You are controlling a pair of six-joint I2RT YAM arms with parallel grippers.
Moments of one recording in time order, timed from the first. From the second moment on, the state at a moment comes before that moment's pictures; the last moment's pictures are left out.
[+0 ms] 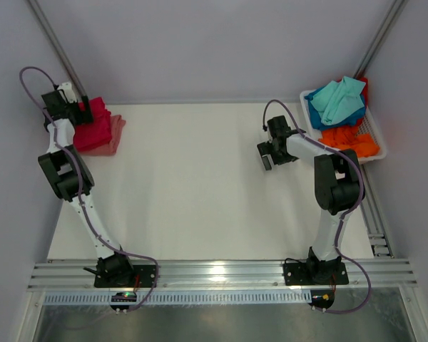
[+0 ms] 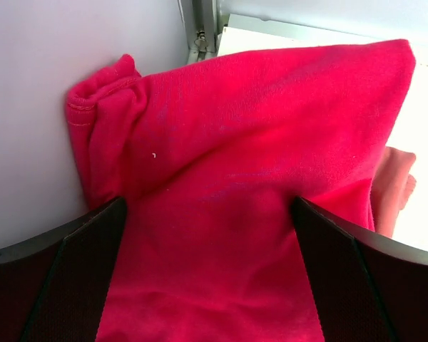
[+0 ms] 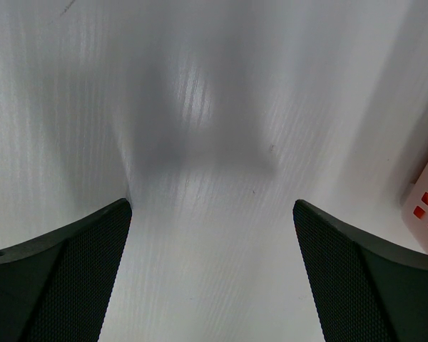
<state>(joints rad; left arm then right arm) 0.44 2.37 2.08 -0.28 0.18 0.15 0.24 1.95 1.34 -0.54 0.23 -0.11</state>
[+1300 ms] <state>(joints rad) 0.29 2.20 2.04 -0.38 0.20 0.26 0.24 1.92 1.30 -0.48 0.17 -0.12</state>
